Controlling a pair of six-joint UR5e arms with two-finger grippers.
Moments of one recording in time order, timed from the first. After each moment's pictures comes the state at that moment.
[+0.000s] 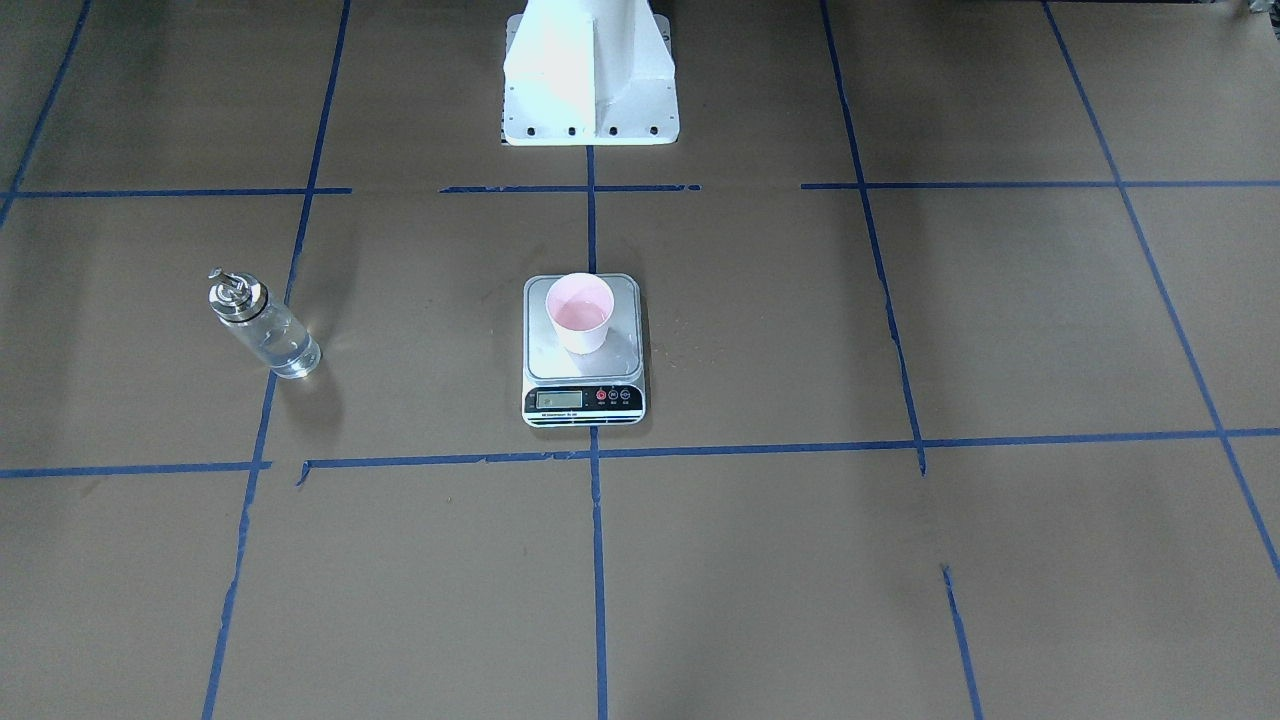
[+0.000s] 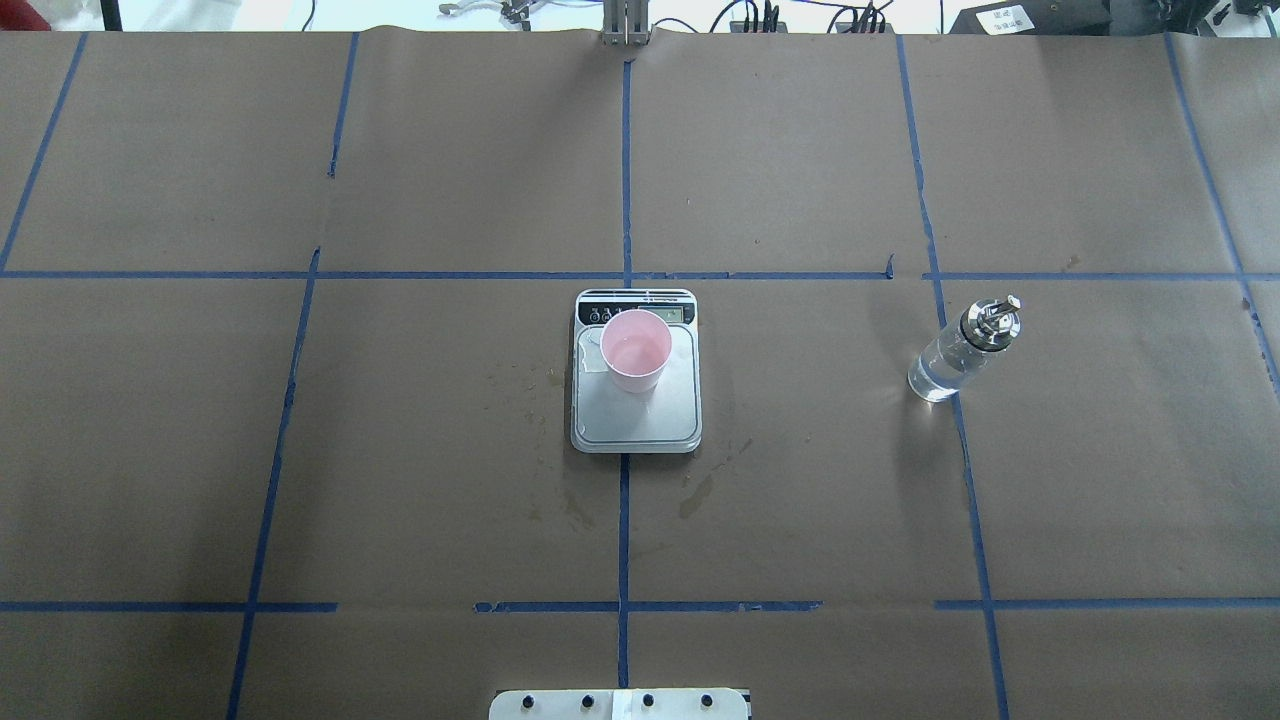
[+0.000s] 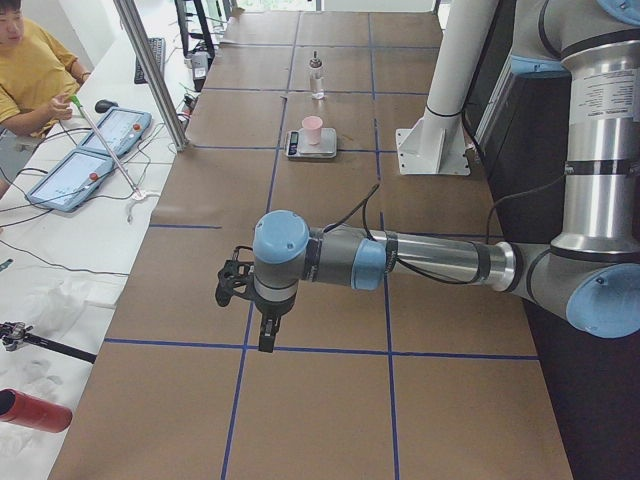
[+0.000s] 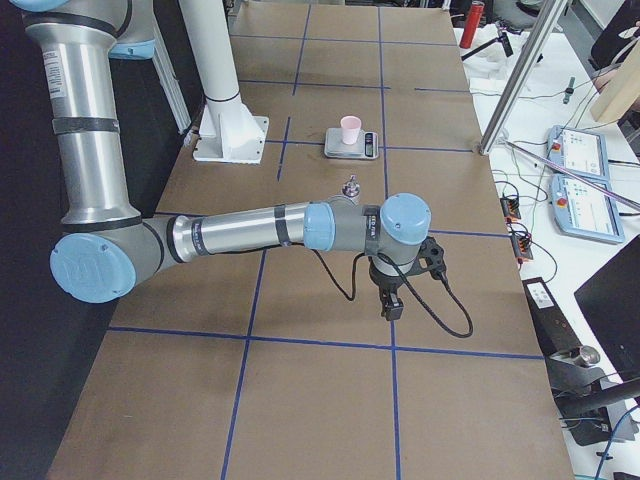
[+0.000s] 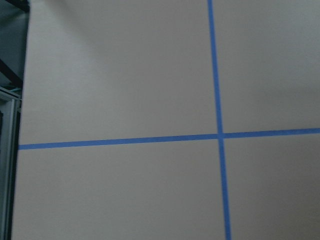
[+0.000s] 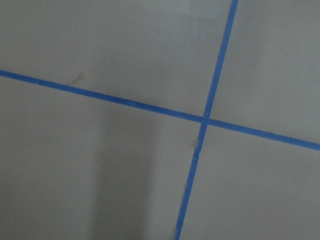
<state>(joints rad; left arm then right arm) -1.63 -1.50 -1.78 -1.56 -2.31 0.04 1.59 -1.51 1.66 -1.75 2.40 -0.25</state>
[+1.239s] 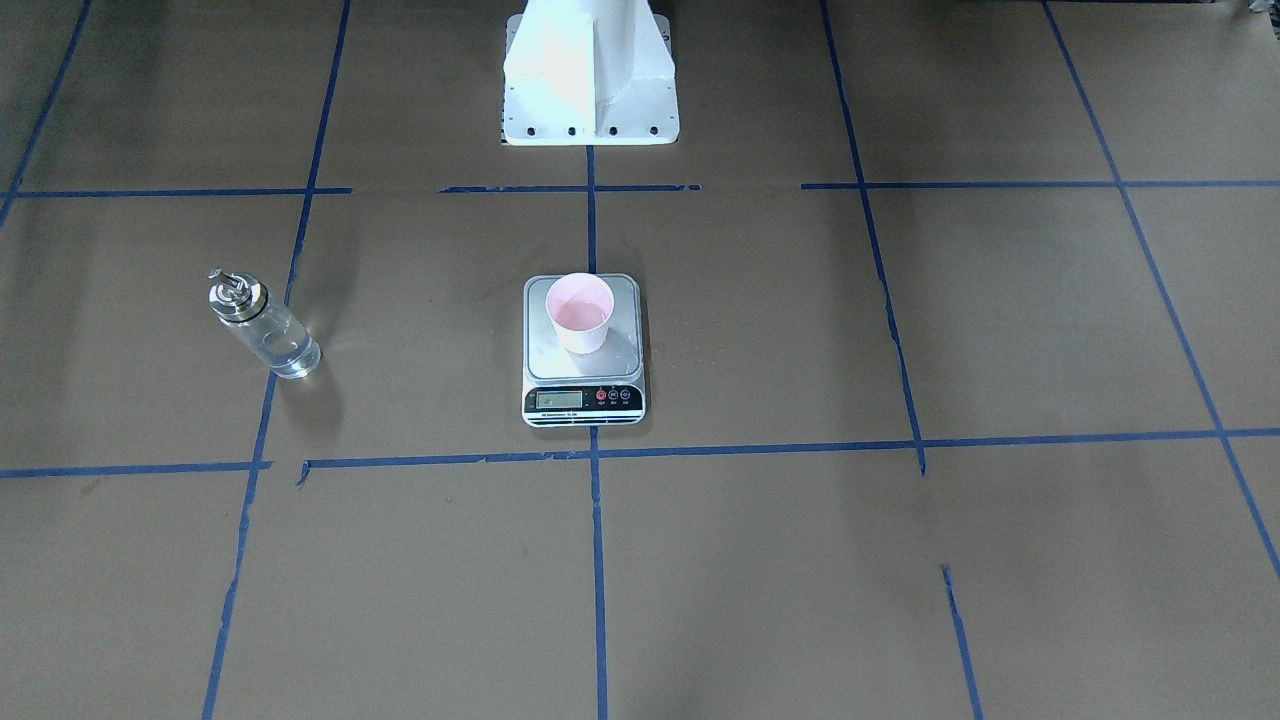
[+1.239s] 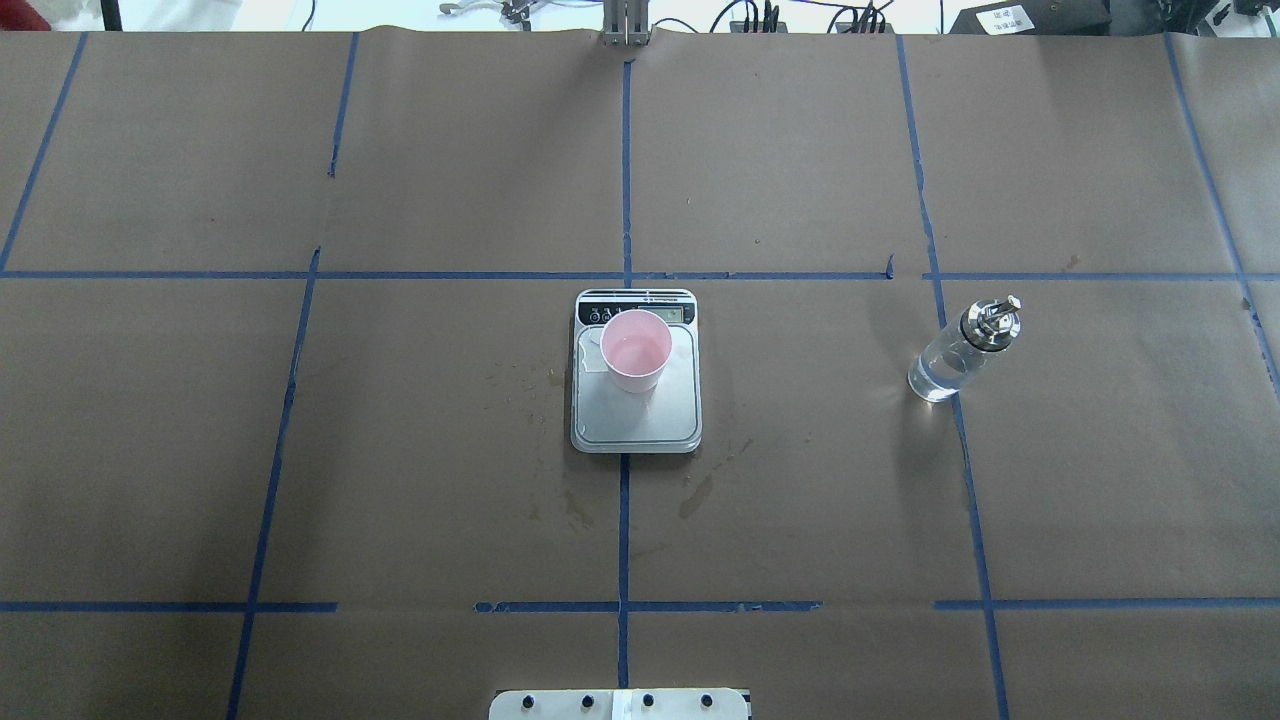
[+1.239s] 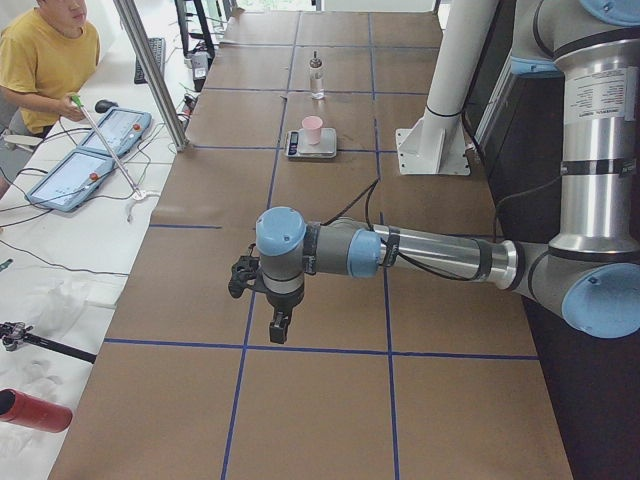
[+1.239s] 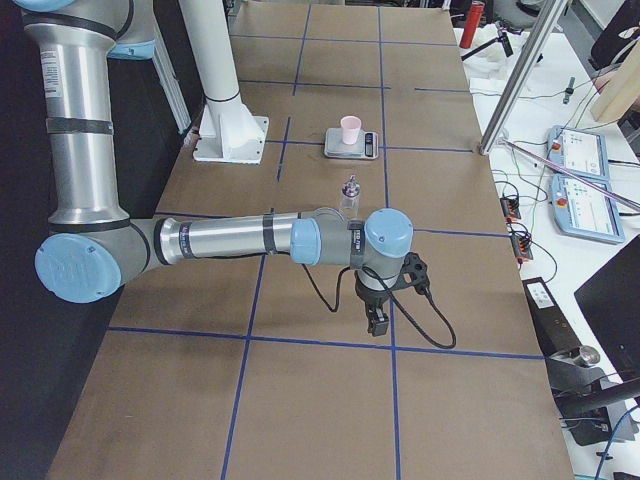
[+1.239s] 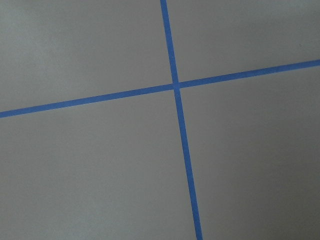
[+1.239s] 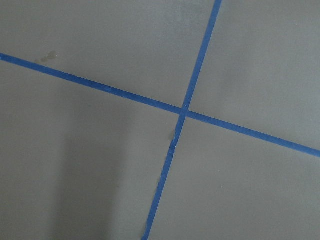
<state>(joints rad) -1.56 -1.49 -1.79 -1.52 -2.30 0.10 1.55 -1.55 1.67 -1.67 2.30 -0.25</state>
